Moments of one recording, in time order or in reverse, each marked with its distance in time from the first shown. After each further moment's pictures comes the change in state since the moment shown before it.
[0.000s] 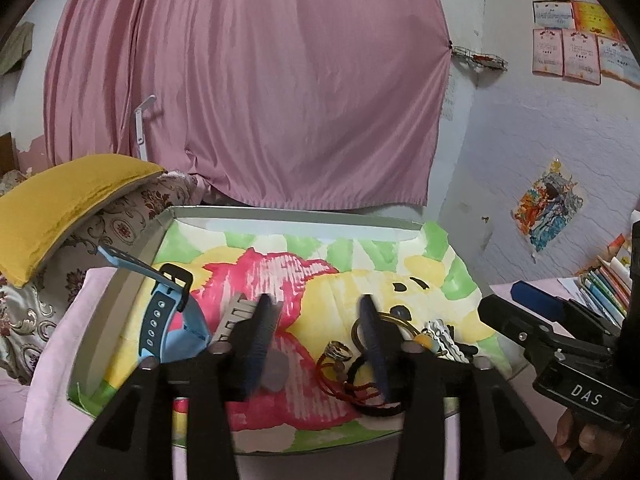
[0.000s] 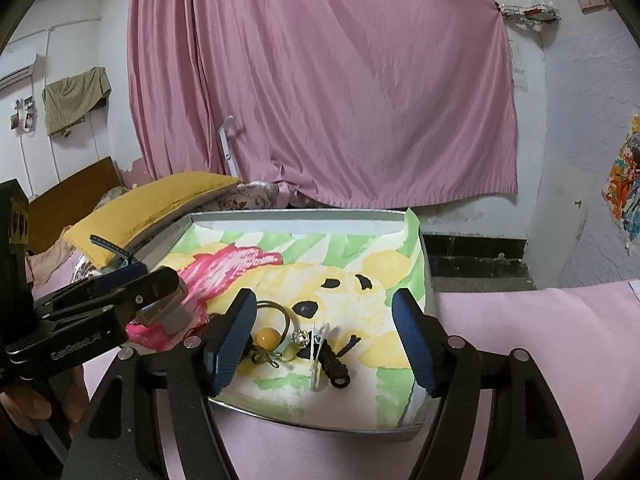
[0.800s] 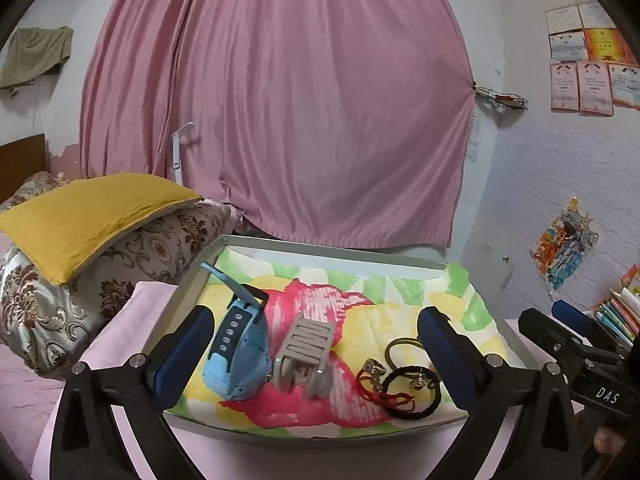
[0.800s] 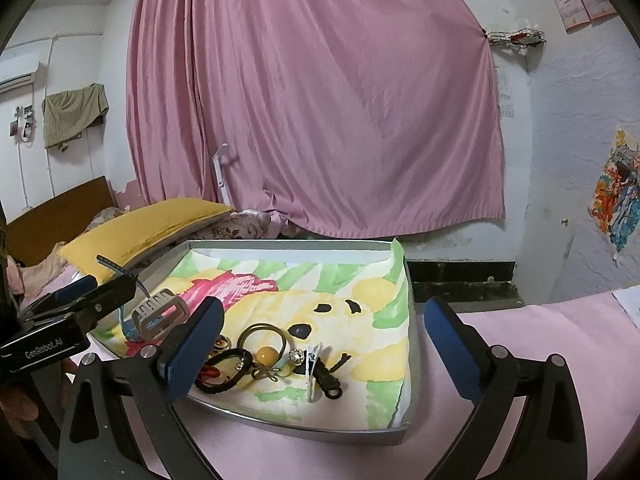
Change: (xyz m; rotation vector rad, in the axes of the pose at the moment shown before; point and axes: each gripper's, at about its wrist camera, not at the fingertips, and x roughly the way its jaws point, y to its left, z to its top) left arm -0.038 0.020 -0.004 -0.053 -0.142 0.097; right arm -0.024 0.000 0.002 -0.001 -0.112 -0.039
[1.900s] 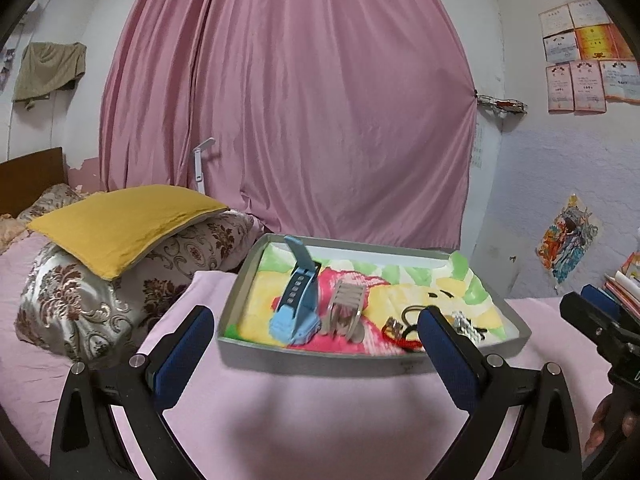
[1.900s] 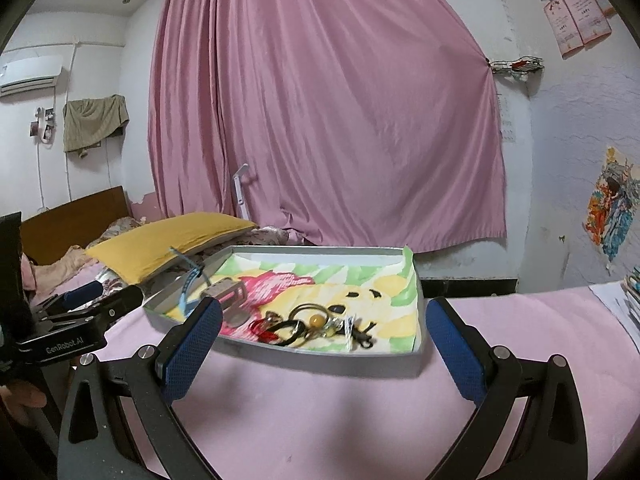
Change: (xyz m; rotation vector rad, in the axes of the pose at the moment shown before) left arm -0.081 0.025 -0.024 0.026 -0.043 0.049; right arm -0.101 0.023 -0.026 -0.022 -0.089 0.035
